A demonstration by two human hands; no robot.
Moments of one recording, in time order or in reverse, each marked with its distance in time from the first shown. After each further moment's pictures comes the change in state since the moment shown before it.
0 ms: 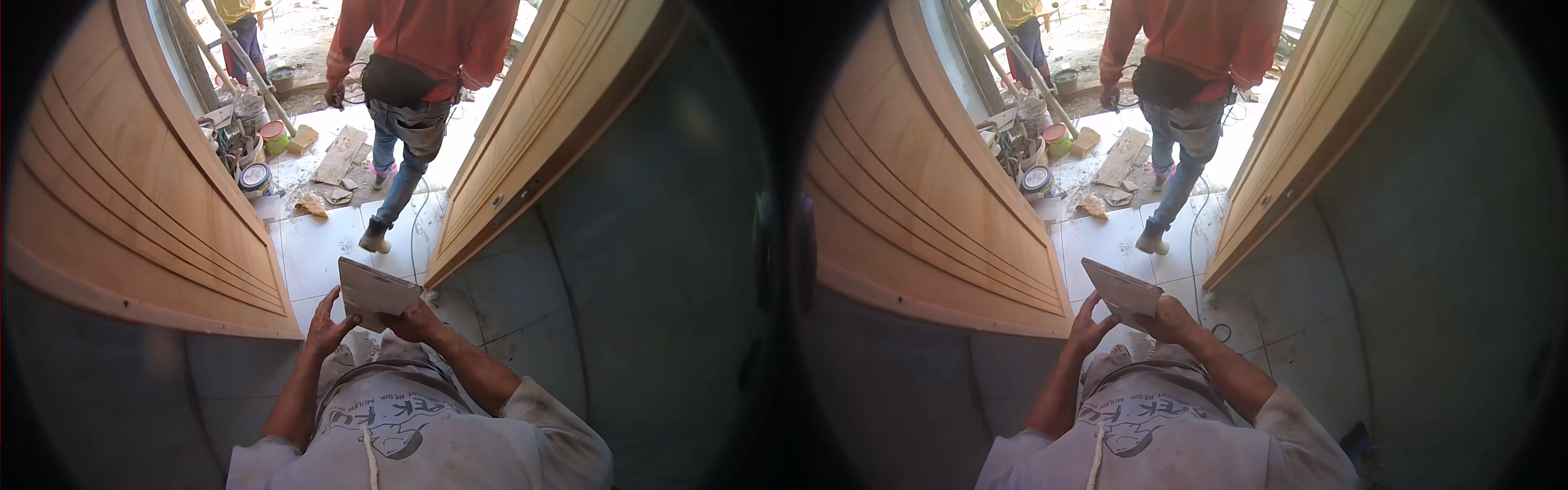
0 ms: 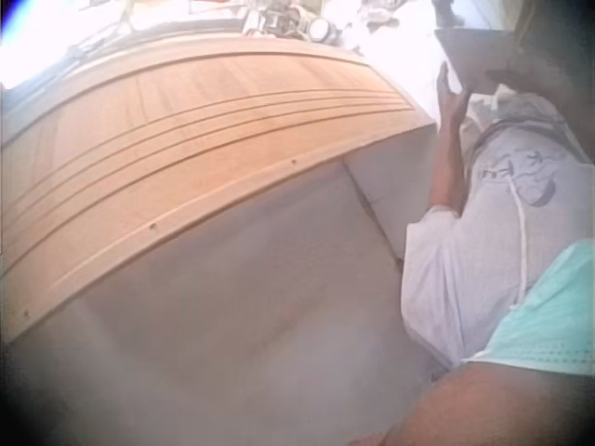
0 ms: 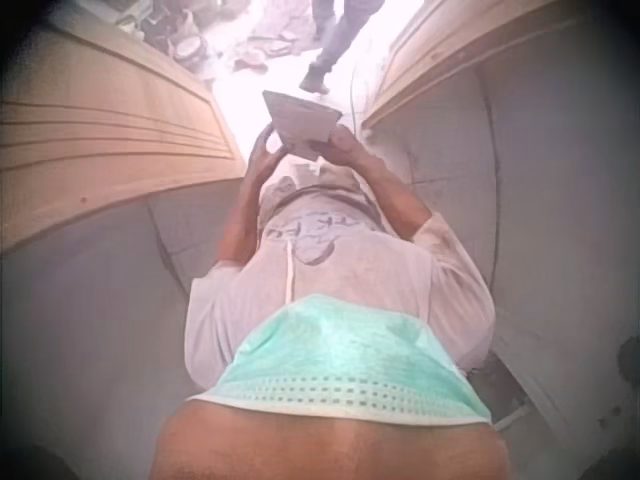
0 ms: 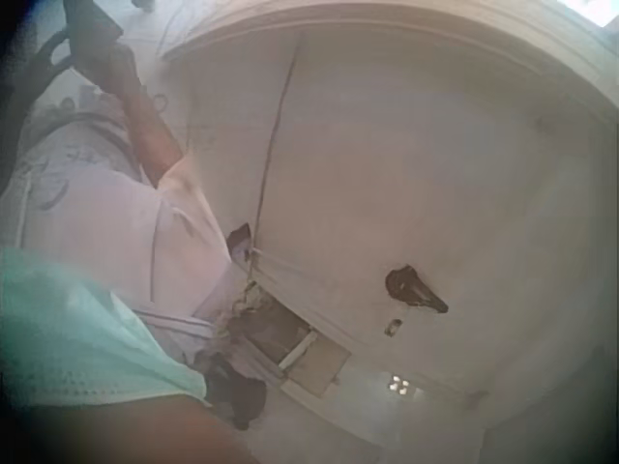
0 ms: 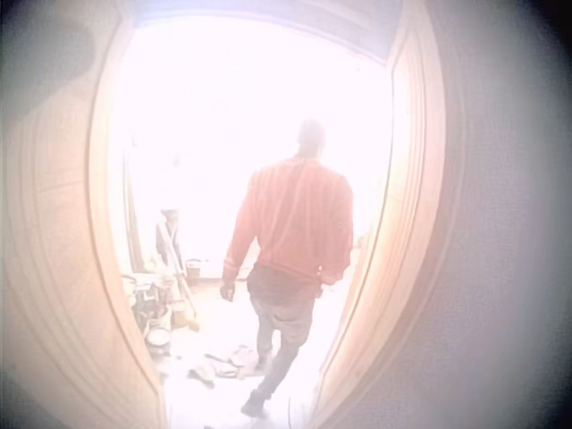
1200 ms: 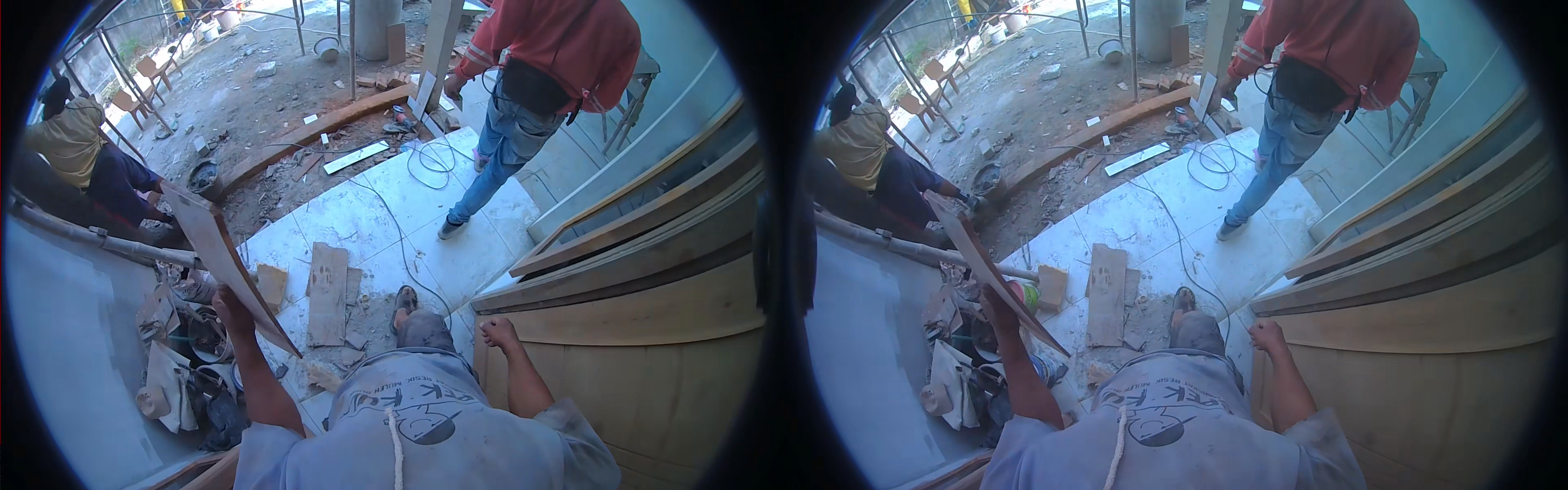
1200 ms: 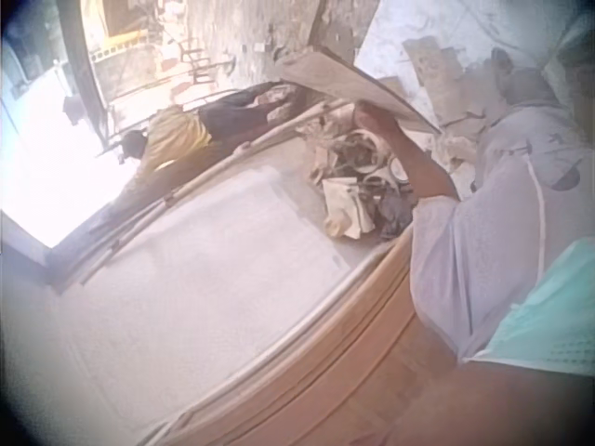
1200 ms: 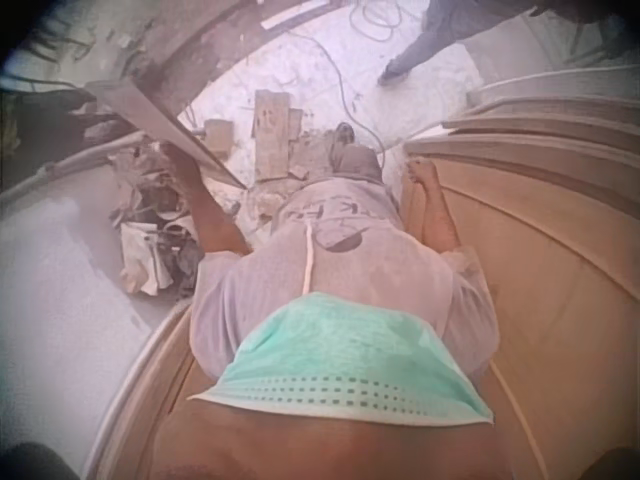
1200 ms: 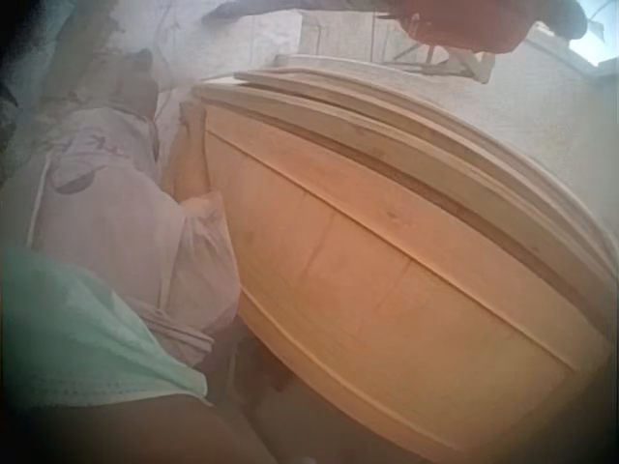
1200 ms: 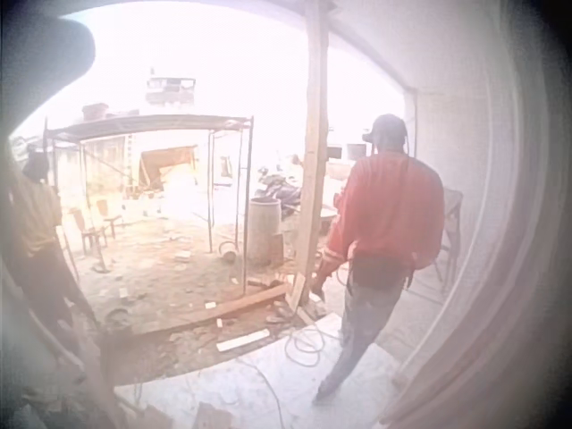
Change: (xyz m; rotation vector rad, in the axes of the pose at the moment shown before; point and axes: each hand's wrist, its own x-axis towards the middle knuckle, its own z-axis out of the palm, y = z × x) left_hand 1.039 0.090 -0.057 -0.232 0.304 0.255; right_hand 0.545 0.491 -0.373 0.188 0.428 1.285
